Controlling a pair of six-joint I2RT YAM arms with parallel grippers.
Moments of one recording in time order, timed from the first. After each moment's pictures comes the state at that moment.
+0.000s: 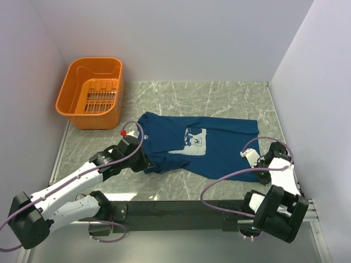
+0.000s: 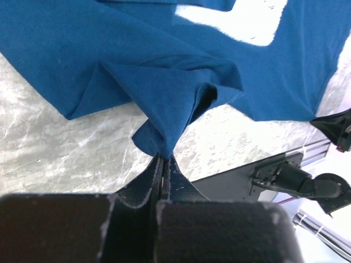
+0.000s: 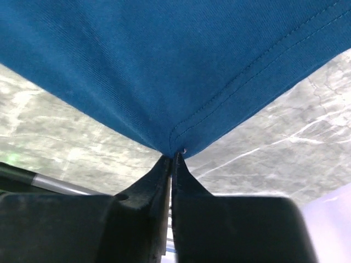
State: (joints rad) left arm -0.74 0.95 0.65 -0.53 0.01 -1.04; right arm -0.46 1.06 0.49 -0.85 -0.09 -1.16
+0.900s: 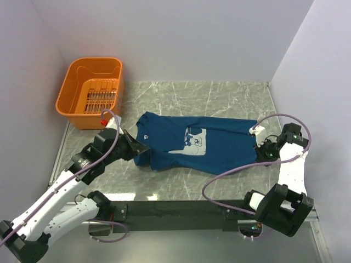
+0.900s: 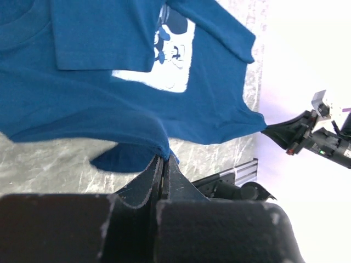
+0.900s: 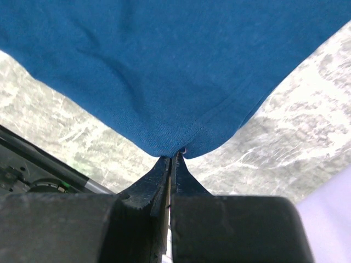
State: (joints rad) left arm -0.62 0.76 0.80 -0.58 0.01 -1.04; right arm -0.48 1.11 0.86 -1.11 -0.43 -1.11
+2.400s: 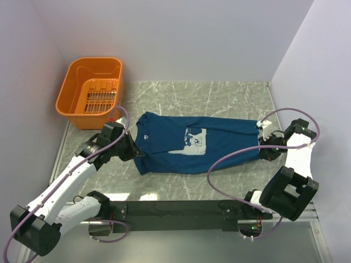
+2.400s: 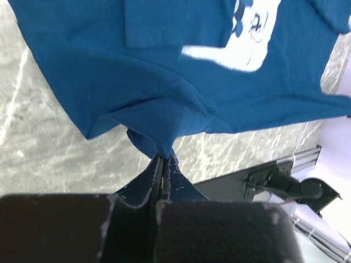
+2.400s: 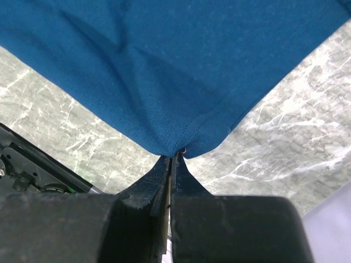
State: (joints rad) left arm -0.46 0.94 0.82 -0.70 0.16 -0.83; right arm -0.57 1.28 0.98 -1.15 -0.53 -1.14
